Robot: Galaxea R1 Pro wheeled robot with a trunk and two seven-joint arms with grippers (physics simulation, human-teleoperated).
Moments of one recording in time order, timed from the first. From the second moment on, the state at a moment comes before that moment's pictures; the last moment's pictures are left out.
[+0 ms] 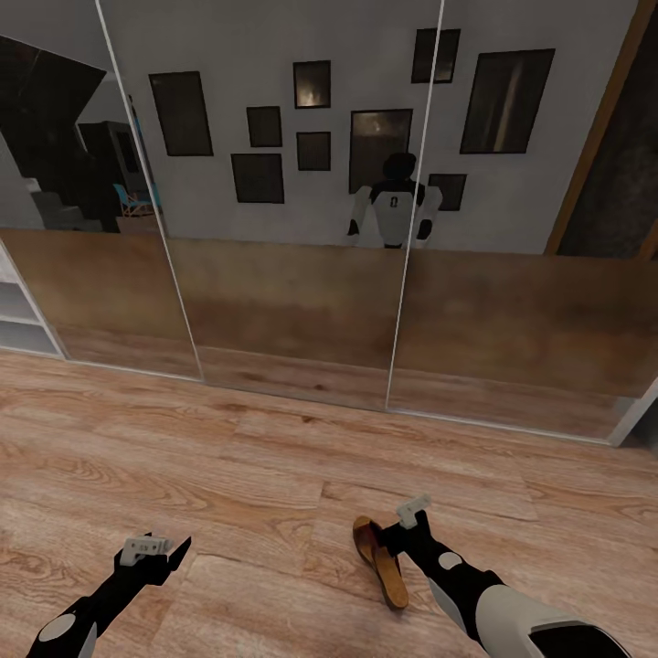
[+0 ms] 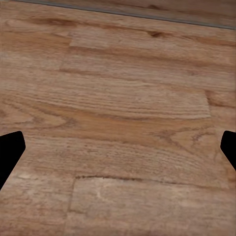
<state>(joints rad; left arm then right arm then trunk) -0.40 0.15 0.60 -0.55 -0.30 -0.29 -0.60 -0.72 0.05 0.08 -0.04 0.20 -0.39 0.15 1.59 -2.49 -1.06</state>
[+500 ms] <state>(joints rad) -0.40 0.15 0.60 -0.56 -0.30 -0.29 -0.60 -0.72 0.05 0.08 -0.04 0.01 -0.39 0.15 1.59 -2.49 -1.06</state>
